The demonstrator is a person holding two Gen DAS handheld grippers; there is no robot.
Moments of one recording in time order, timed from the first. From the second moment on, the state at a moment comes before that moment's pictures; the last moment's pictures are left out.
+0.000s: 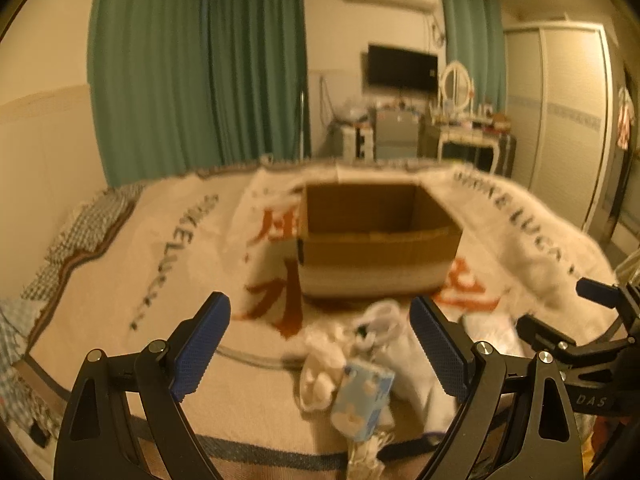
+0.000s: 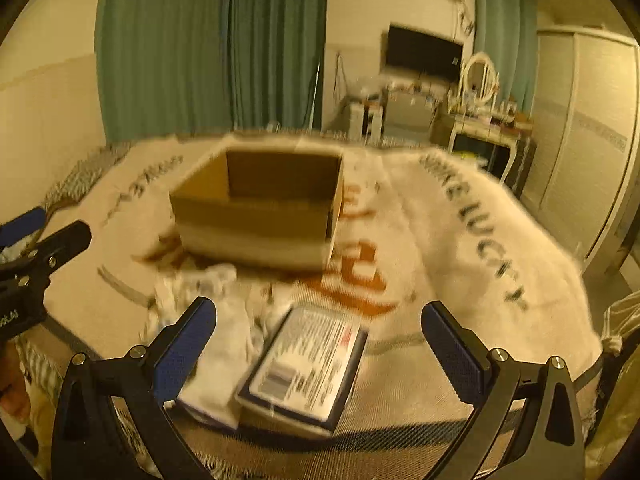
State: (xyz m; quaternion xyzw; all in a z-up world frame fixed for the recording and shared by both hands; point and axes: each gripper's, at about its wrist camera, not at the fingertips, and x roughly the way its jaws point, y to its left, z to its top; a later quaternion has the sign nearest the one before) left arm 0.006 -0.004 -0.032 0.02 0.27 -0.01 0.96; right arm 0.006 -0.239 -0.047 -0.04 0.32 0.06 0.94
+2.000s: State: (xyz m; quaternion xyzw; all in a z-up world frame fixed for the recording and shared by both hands) left arm 0.142 -0.021 0.022 0.02 0.29 -0.10 0.95; right arm 0.145 -0.221 0.045 -0.02 0.24 0.17 0.96
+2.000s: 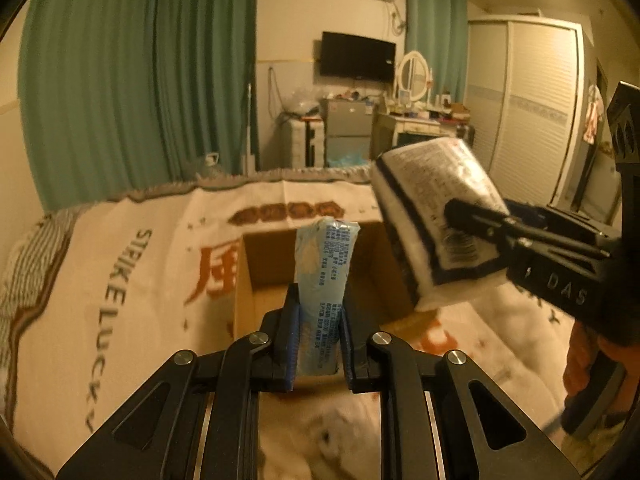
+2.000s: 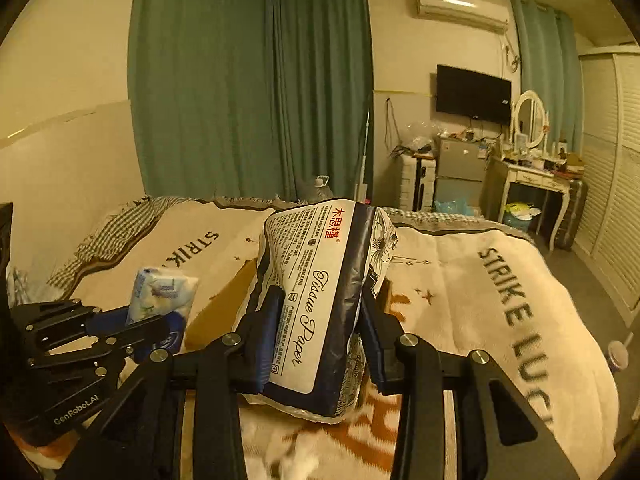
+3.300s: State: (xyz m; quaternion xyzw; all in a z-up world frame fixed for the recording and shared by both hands) left arm 0.093 -0.001 0.118 0.03 0.21 -0.05 0.98; right arm 0.074 -0.244 0.120 -0.05 0.21 0.13 0.97
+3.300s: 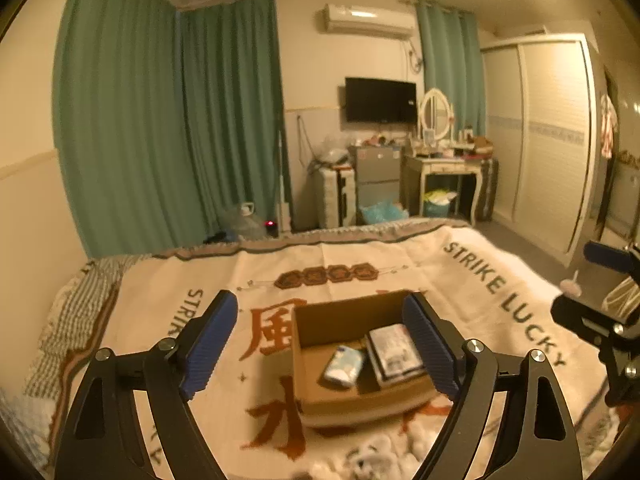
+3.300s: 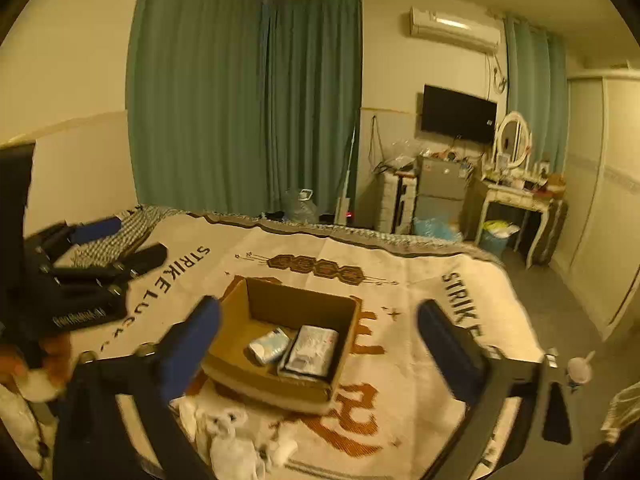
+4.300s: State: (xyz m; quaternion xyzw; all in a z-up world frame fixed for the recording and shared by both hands) left arm 0.037 0.019 -0.096 0.03 0.36 0.00 0.93; right arm 0.048 -0.187 -0.117 -0.04 0.38 0.17 0.91
